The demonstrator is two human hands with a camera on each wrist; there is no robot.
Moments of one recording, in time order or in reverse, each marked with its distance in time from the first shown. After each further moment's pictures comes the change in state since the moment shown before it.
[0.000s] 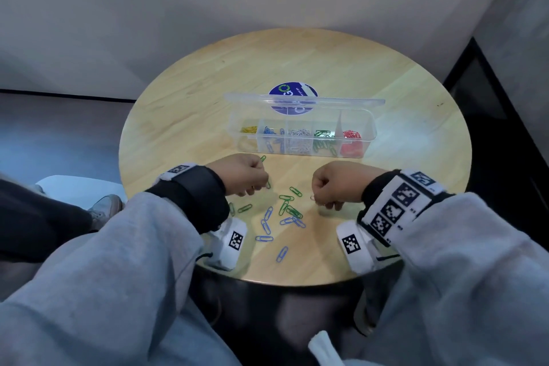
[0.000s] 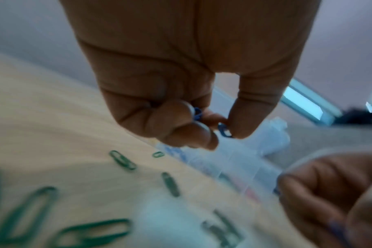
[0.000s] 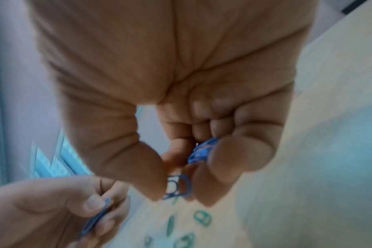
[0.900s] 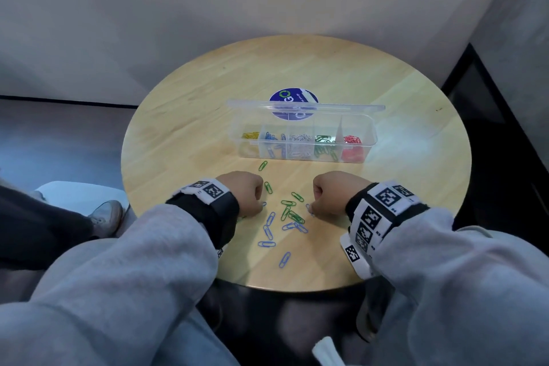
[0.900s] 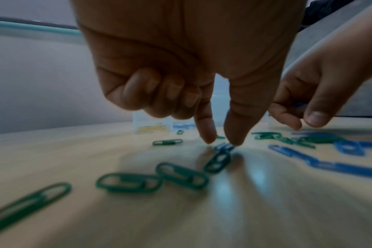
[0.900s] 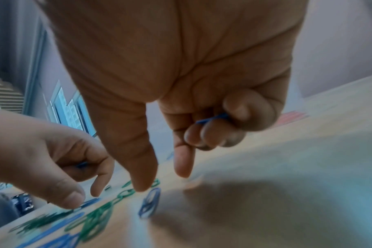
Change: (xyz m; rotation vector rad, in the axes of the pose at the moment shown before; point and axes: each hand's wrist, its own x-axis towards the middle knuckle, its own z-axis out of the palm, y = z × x) left_hand 0.005 -0.015 0.012 0.758 0.090 0.026; right_hand 0.005 -0.007 0.018 -0.416 0.158 0.089
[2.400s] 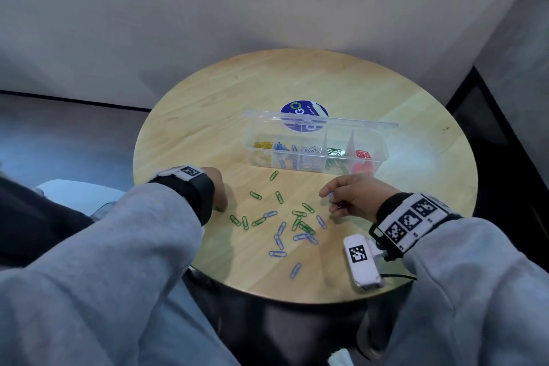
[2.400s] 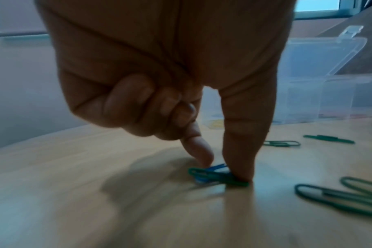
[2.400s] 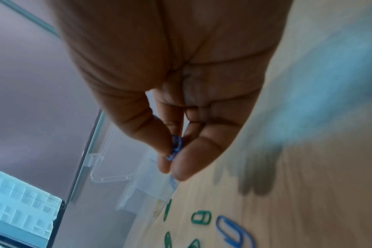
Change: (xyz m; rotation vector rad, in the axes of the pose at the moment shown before) left_hand 0.018 -0.062 -0.020 0.059 -0.243 -0.372; right_hand 0.014 0.021 -0.003 1.190 -0.100 0.029
